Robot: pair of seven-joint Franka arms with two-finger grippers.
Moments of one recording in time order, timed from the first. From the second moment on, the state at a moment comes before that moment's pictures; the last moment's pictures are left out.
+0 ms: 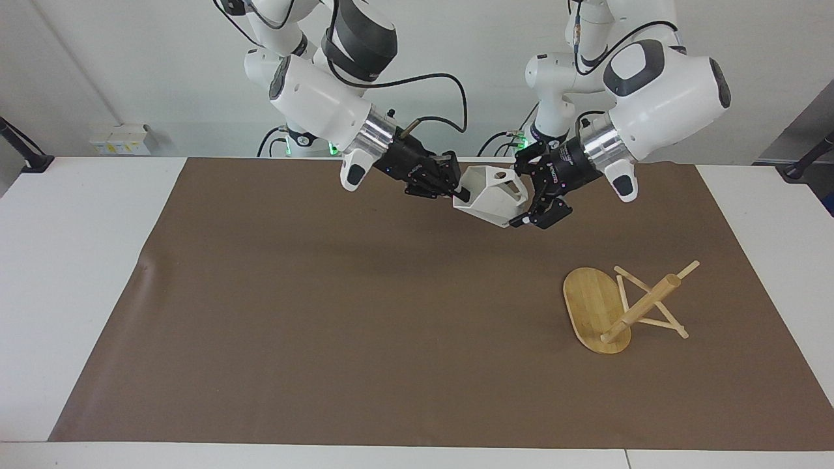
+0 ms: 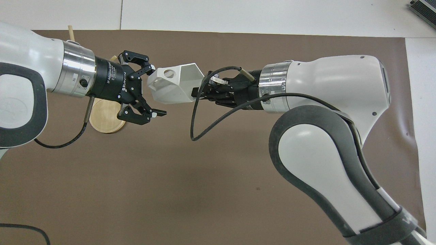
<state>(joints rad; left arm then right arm) -0.10 0.13 -0.19 -1.61 -0.73 1.84 -1.75 -0.04 0.19 0.54 -1.66 0.84 2.26 0.34</state>
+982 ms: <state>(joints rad) -0.11 0.12 -0.19 -1.61 -0.72 1.87 -1.76 -0.04 0.19 0.54 -1.66 0.84 2.26 0.34</state>
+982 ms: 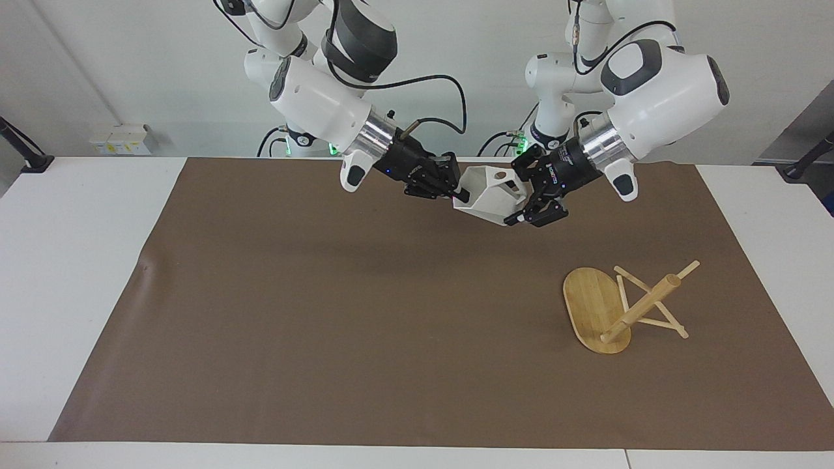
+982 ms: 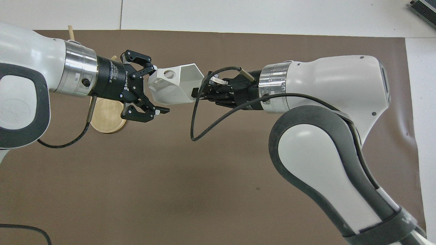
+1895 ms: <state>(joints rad) -0.11 0.09 -0.18 -1.67 -0.70 1.92 -1.80 -0.04 0.19 0.54 -1.66 0.84 2.26 0.34</state>
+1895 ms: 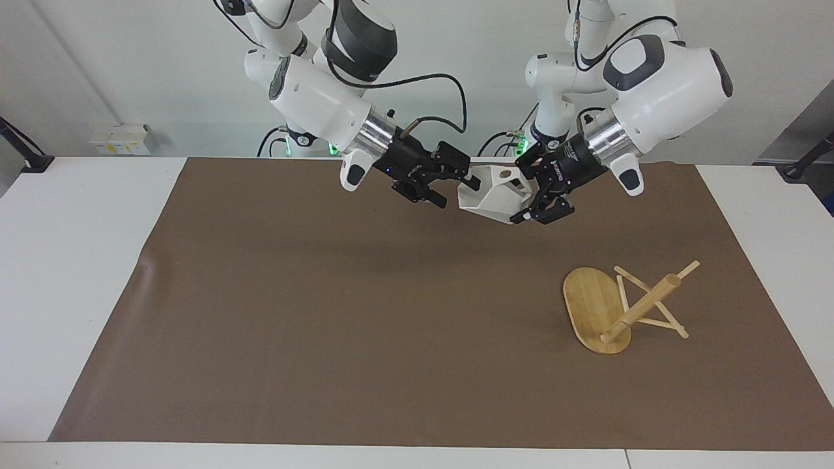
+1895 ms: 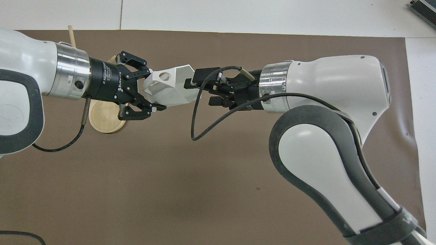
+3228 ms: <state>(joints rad) -0.06 -0.03 -0.17 -2.04 -0.61 2.30 -2.13 -0.06 0.17 0.16 -1.66 0.16 1.89 -0.09</state>
